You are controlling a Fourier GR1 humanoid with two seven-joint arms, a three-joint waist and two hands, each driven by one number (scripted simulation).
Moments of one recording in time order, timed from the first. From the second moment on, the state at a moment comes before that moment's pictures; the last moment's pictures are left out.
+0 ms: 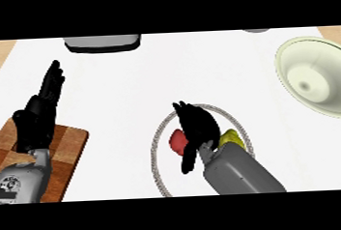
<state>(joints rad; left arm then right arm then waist) -0.22 0.28 -0.04 -1.59 -0.10 0.20 0.18 -0.50 -0.03 0.57 -1.31 0.64 0.28 0.78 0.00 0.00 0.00</state>
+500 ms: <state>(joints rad) -0.21 0.26 0.00 -1.59 -0.12 0.17 0.16 -0.51 -0.01 0.56 -1.16 0.74 0.26 0.60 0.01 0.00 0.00</state>
